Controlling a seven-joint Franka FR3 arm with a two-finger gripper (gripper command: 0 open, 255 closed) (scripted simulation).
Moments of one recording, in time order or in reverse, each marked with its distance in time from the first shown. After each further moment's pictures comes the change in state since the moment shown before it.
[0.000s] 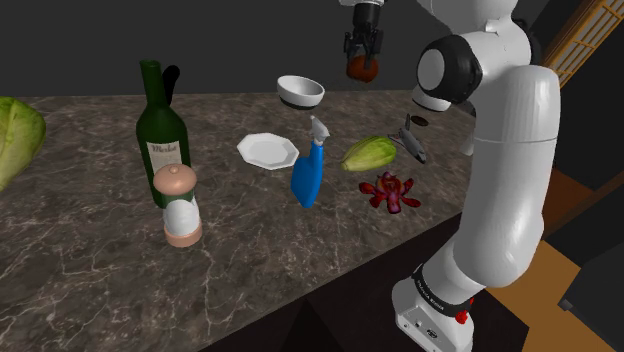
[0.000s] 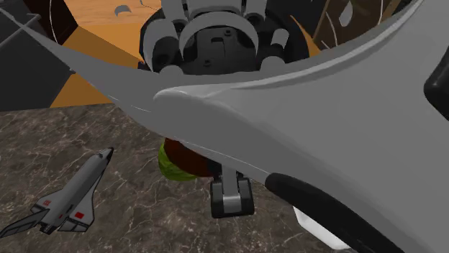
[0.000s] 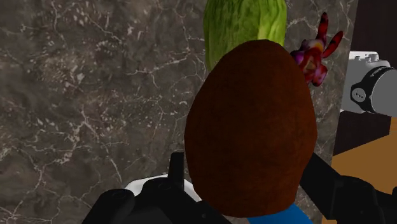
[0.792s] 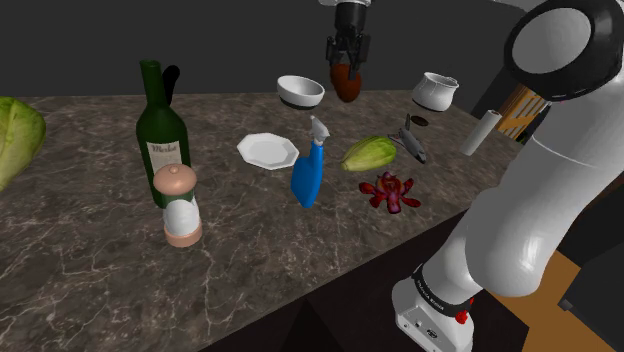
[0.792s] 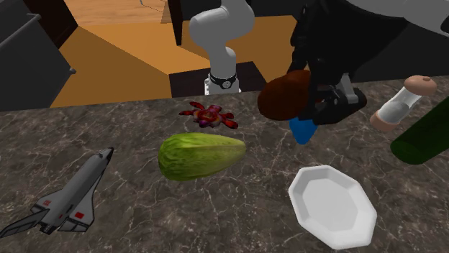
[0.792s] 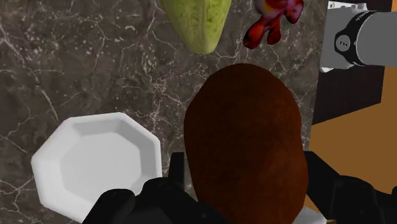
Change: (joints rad) arm 0.292 -0.405 0.065 -0.561 -0.093 0.198 0.278
